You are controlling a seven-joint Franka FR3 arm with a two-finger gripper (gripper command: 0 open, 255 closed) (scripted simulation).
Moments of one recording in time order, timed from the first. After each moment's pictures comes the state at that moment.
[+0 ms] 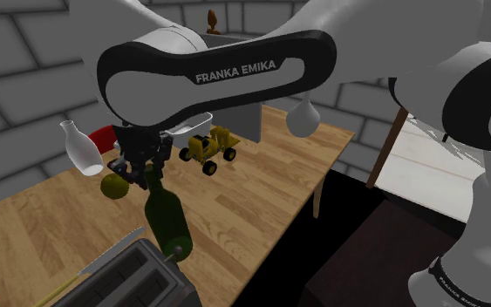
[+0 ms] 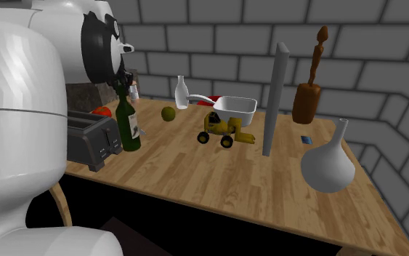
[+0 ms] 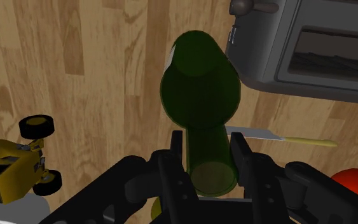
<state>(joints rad) 0.58 0.55 0.22 -1.18 -0.17 1.84 0.48</state>
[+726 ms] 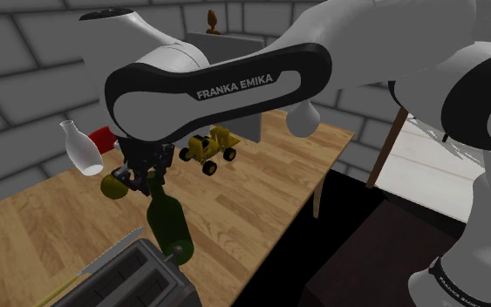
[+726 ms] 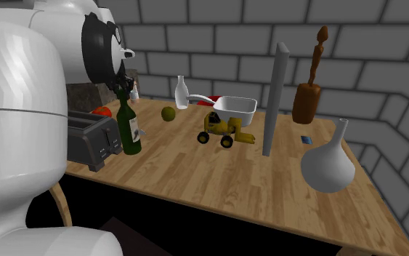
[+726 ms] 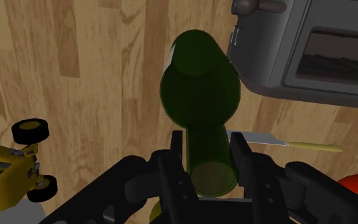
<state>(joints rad) 0.57 0.55 0.22 -1.23 -0.17 1.89 0.48</state>
